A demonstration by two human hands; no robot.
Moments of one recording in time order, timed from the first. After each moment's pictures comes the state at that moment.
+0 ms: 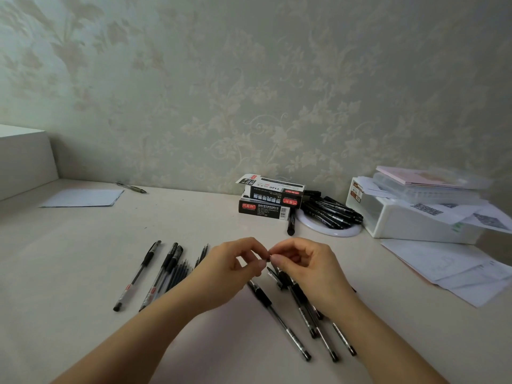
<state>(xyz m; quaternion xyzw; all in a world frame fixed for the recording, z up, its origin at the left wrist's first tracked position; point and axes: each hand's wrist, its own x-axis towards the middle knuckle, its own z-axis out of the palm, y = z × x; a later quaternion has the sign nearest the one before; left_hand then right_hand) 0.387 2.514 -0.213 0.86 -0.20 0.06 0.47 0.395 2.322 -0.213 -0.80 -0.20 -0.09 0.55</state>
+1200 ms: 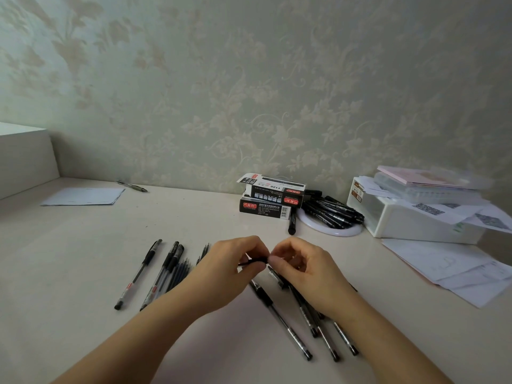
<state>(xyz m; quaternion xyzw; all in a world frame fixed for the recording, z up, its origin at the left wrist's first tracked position) 0.382 2.513 -0.208 0.88 -0.26 0.15 0.36 0.395 2.320 -0.214 -0.85 -0.22 -0.08 0.47</state>
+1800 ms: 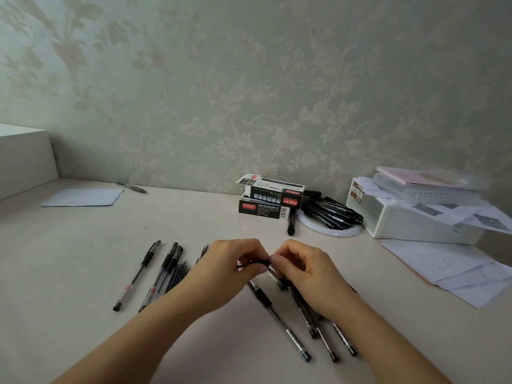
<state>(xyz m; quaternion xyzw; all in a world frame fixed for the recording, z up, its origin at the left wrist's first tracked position) 0.383 2.512 -0.206 0.88 -0.25 0.14 0.38 0.394 2.319 -0.212 -0.84 -0.23 -0.06 0.48</state>
